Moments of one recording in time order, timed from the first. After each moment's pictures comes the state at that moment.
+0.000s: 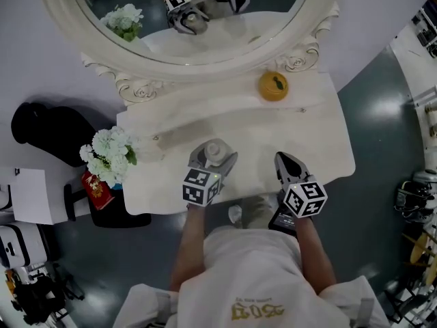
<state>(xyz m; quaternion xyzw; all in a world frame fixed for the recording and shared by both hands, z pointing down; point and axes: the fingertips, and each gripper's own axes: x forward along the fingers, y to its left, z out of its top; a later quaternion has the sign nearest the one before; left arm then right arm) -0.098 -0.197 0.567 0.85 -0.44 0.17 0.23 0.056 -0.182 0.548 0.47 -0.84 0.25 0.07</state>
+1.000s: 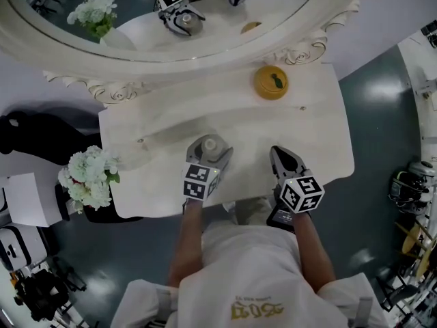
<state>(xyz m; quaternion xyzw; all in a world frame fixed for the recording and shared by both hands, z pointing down) -0.089 -0.237 0.640 0.84 -0.44 0.22 0.25 0.060 -0.225 0.591 0.46 -0.83 0.29 0.11</state>
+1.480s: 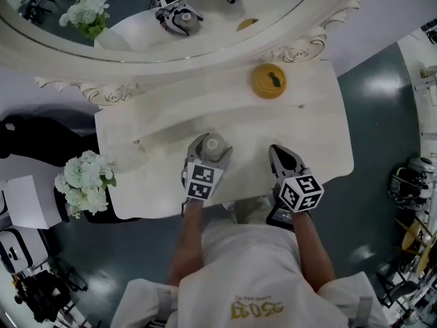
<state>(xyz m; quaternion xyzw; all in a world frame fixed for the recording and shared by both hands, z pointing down) -0.081 -0.239 0.656 0.84 -0.43 0.27 0.20 0.063 -0.227 0.597 0.46 -0.83 0.29 0.11</state>
